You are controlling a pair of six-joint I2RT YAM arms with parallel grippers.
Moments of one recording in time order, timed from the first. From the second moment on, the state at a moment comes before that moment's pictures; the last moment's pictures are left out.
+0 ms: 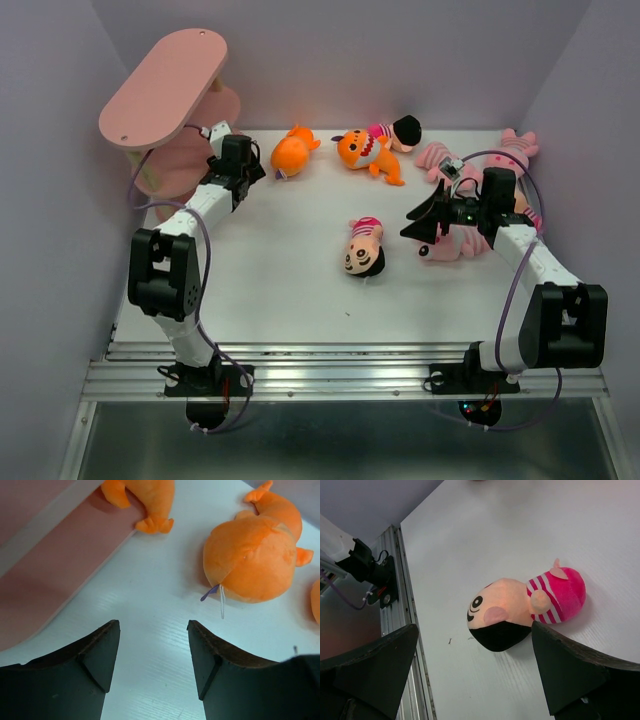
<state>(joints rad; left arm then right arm) -0.24 1.77 1.34 -0.18 -0.36 -0.56 -0.03 1.38 0.92 -0.14 -1.26 -0.07</state>
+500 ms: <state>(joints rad) -0.29 1.76 1.21 0.11 -0.40 -0.32 -0.03 1.38 0.92 -0.16 -1.27 -0.09</state>
